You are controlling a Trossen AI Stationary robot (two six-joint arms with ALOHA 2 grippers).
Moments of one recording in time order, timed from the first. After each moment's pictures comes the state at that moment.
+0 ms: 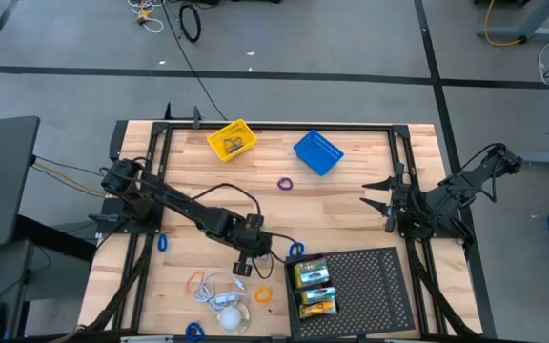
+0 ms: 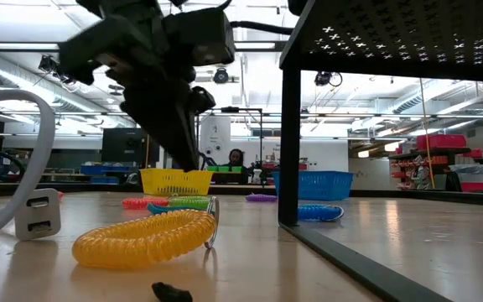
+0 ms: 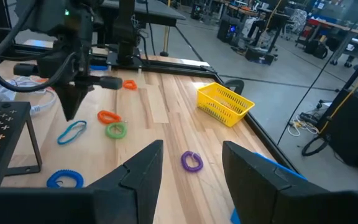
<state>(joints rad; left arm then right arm) -0.34 1.81 1.15 -0.42 -0.14 -0.08 0.57 0.43 0.52 -0.43 0.80 0.04</state>
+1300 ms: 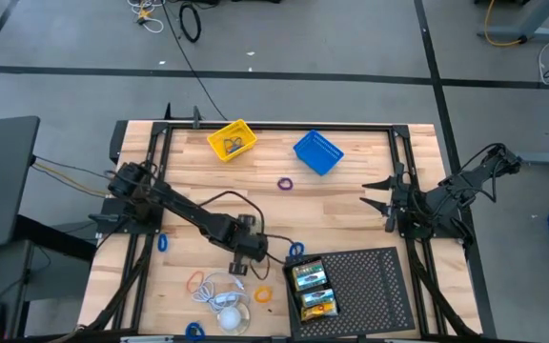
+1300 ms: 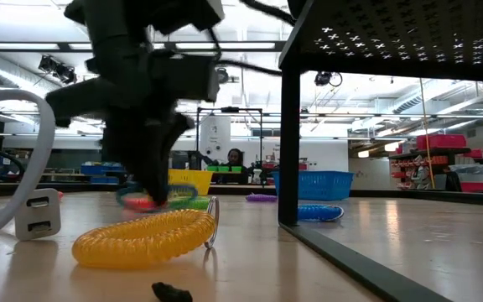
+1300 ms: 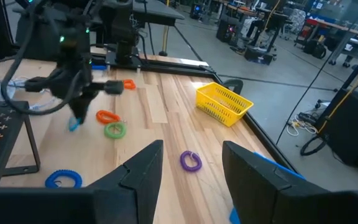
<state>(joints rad) -0.35 1.87 1.13 -0.53 -0.22 -0.17 0.57 0.43 0.52 -0.43 0.80 0.04</state>
